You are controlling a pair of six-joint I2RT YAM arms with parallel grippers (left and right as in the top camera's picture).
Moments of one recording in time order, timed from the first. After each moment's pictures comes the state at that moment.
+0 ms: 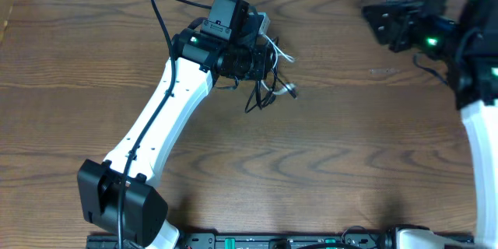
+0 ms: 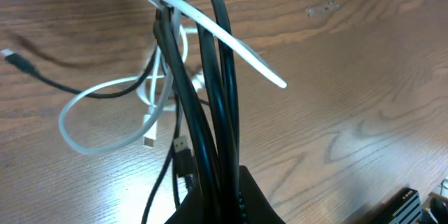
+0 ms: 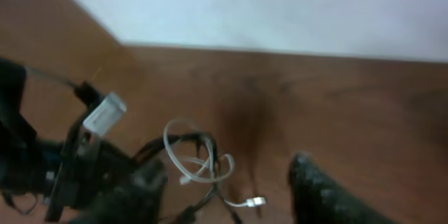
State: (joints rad) left arm -0.41 1.73 1.60 -0.91 0.39 -0.28; right arm 0.00 1.44 1.51 -0.62 -0.65 0.15
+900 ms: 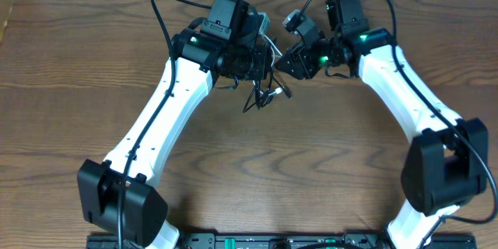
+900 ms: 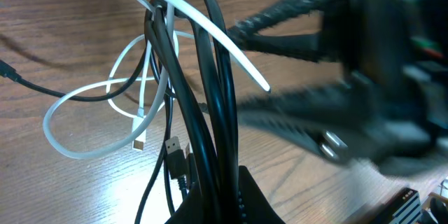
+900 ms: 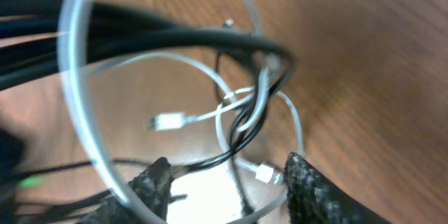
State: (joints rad) left arm -0.41 1.73 1.60 -0.91 0.39 -0.28; right arm 0.31 1.89 1.51 -0.59 -0.65 -0.26
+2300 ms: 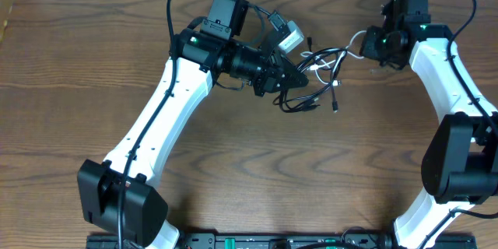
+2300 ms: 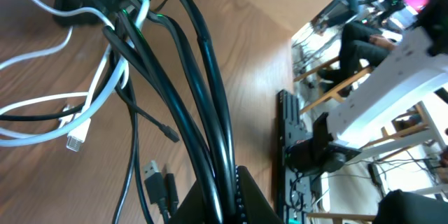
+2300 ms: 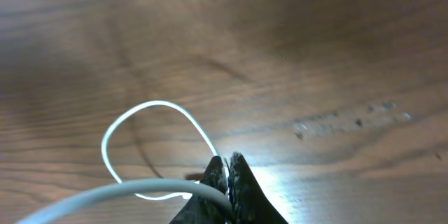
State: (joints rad) left arm -0.41 1.73 1.60 -0.88 1.09 0.35; right arm 0.00 1.92 1.50 -0.67 -0.14 0.31
